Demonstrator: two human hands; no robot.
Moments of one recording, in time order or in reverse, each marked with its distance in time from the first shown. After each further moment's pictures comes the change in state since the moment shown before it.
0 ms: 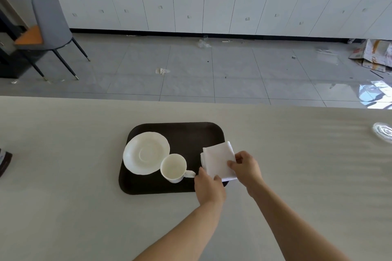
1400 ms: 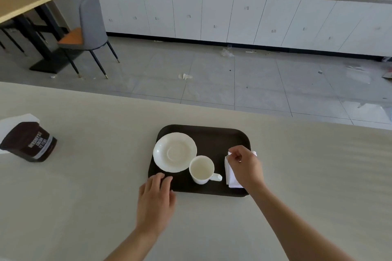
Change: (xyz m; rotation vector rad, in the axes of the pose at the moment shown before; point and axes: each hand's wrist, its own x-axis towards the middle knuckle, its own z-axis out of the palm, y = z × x) left_hand 0.038 -0.124 -0.180 0.805 0.380 0.661; right_hand -0.030 -0.060 0.049 -0.081 0.024 -0.393
